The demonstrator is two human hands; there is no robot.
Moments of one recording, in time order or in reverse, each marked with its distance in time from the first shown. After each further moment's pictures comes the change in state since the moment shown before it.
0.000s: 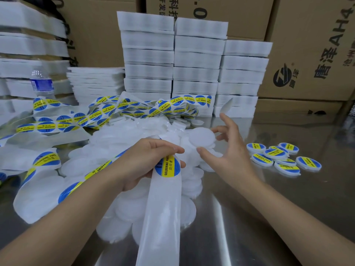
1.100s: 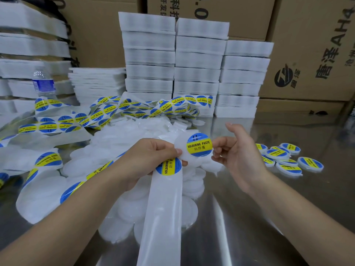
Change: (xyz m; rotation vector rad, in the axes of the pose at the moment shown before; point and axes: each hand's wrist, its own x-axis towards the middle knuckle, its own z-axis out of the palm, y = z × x) left_hand 0.006 -0.002 0.000 0.025 0.022 -0.010; right_hand 0.007 -0.034 -0.015 0.734 -0.102 0.666
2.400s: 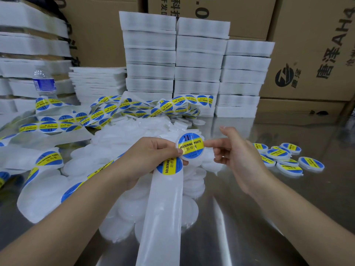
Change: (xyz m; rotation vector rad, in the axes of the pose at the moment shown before) left_hand -0.006 0.005 0.001 -0.006 -0.011 0.072; right_hand -0.003 0.000 0.005 -0.188 0.063 -0.016
